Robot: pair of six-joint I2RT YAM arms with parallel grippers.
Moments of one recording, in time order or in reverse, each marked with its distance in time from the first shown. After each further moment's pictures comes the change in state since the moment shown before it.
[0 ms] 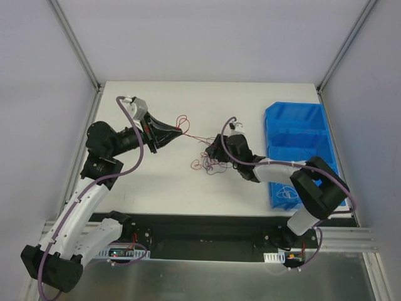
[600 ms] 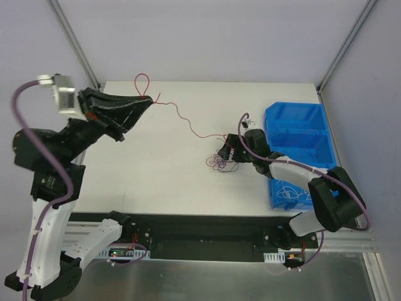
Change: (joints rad) left arm -0.006 -0.008 0.631 -0.280 -0.220 -0.087; right arm -0.210 -0.165 -0.040 -0.241 -0.206 -0.144
